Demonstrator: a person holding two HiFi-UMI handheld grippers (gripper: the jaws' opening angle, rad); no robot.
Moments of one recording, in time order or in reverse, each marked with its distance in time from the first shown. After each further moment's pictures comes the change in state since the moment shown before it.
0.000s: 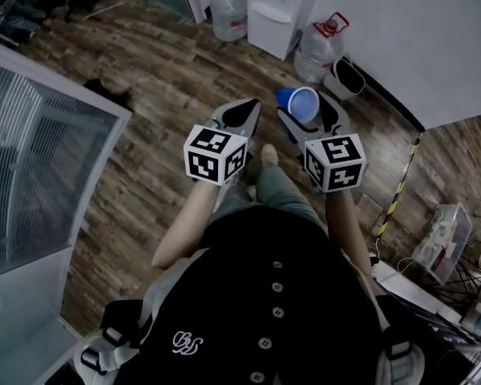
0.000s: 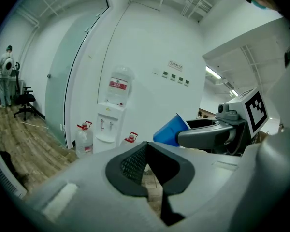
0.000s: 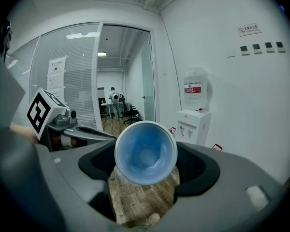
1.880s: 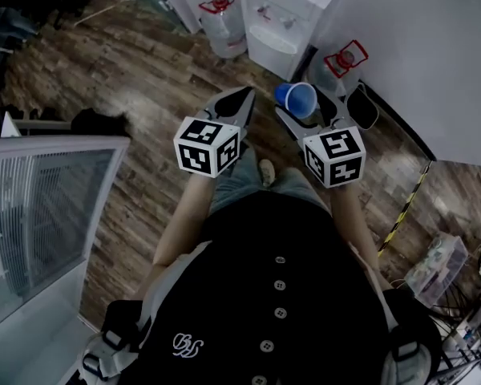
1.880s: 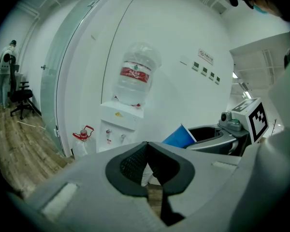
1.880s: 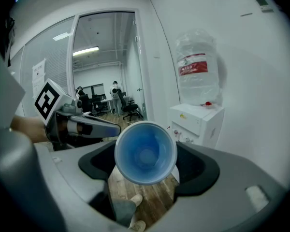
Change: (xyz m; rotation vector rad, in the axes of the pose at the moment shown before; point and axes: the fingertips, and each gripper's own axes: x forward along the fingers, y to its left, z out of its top) left arm 0.254 0.194 0.117 -0.052 0.060 0.055; right arm 0.255 -0.201 0.063 0.031 0.098 0.096
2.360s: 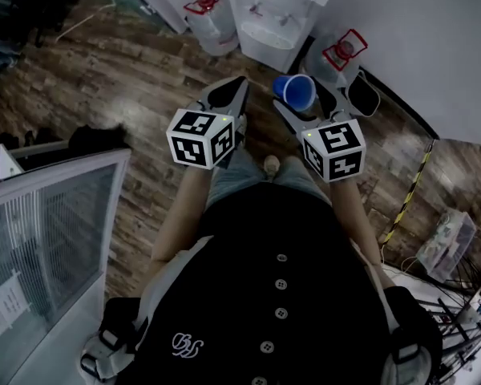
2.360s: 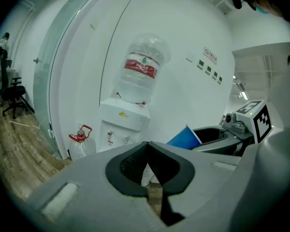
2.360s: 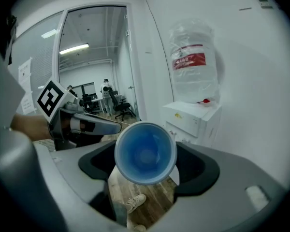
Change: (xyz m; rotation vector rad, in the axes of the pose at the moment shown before) left arm 0.040 0.058 0.018 -0.003 0.062 -0.058; right arm 0.051 -0.021 0.013 0.055 0.029 -0.085
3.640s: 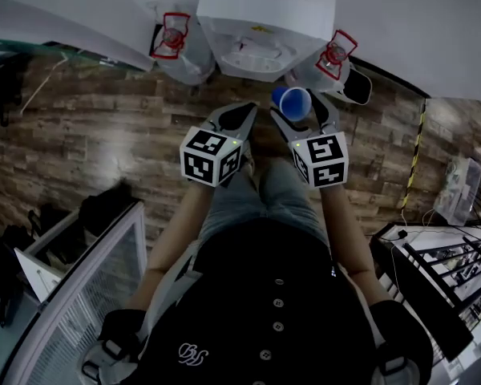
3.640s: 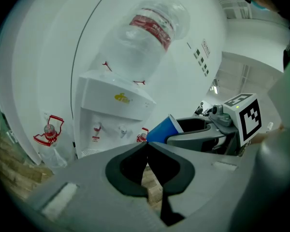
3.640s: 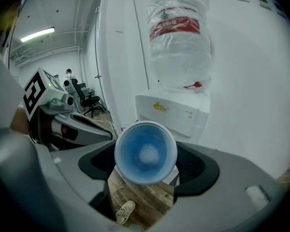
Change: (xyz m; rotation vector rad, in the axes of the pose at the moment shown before) left arm 0.117 0.088 -0.003 0.043 0.262 -0.378; right arm 0.139 -0.070 0.005 0.135 0.101 -0.332
